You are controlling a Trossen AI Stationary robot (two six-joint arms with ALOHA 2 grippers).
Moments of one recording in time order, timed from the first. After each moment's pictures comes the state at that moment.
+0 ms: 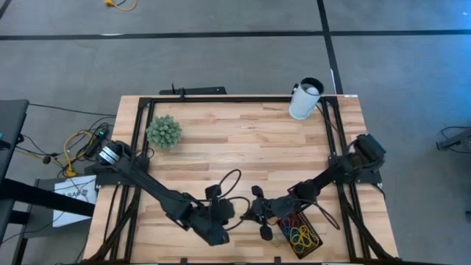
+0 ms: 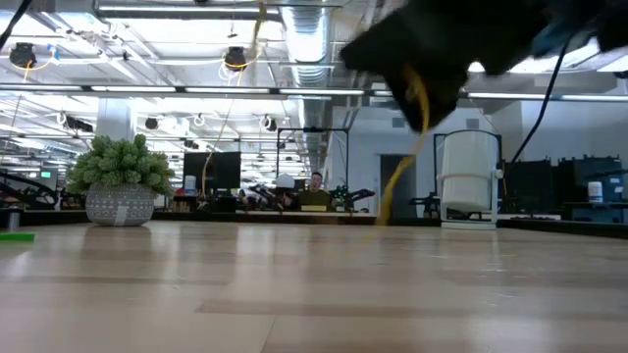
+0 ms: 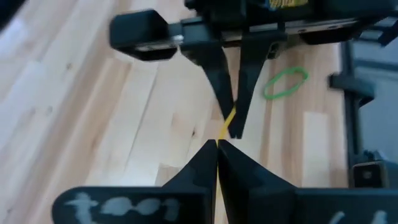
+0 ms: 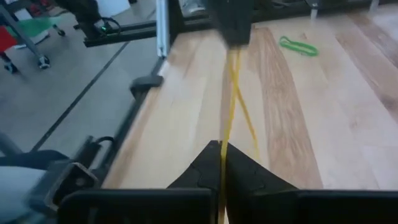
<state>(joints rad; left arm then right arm) -0.60 1.86 1.53 -0.63 -0.52 -0.64 0.55 1.83 0.85 0.58 0.24 0.30</state>
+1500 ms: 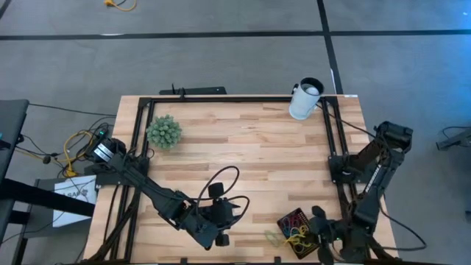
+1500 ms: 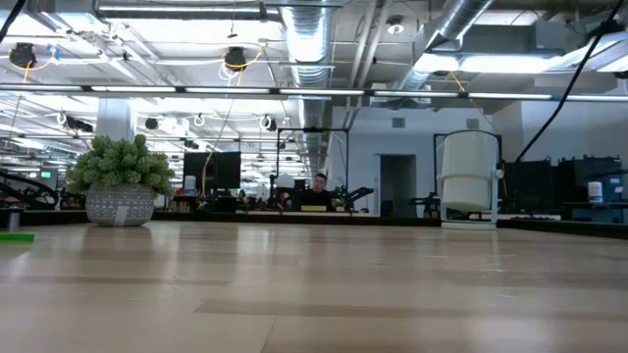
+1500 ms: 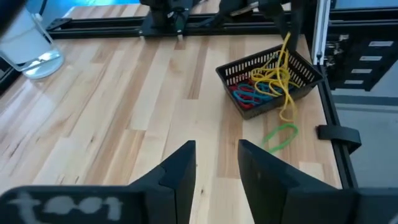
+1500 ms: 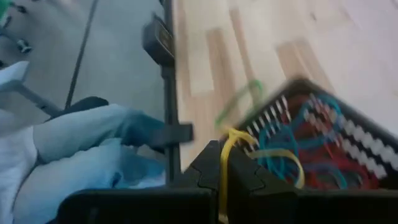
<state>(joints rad) -0.62 1.80 1.53 -0.46 -0.67 -0.42 1.17 1.49 0.85 -0.29 0.62 1.18</state>
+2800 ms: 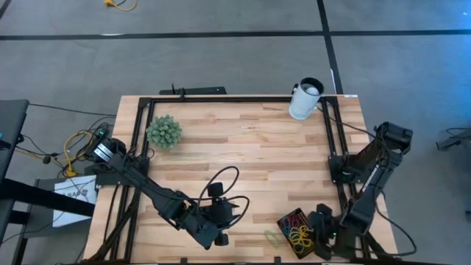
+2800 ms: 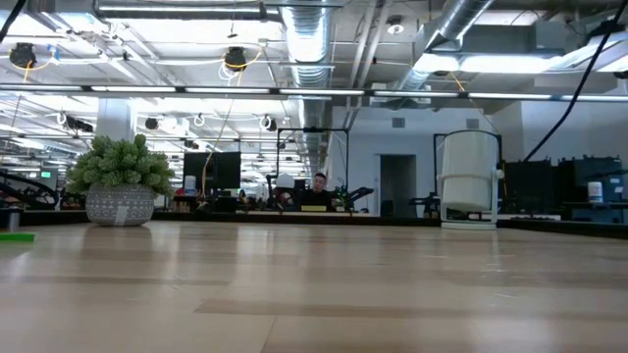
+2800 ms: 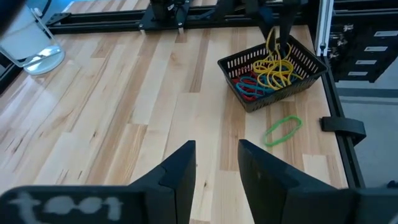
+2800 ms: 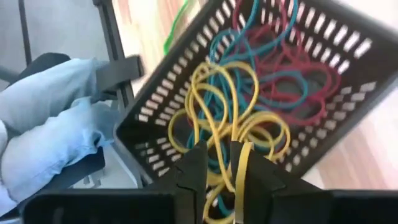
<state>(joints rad) -0.62 1.80 1.53 -0.49 -0.66 -0.43 1.13 1.50 0.85 -0.48 0.35 1.39</state>
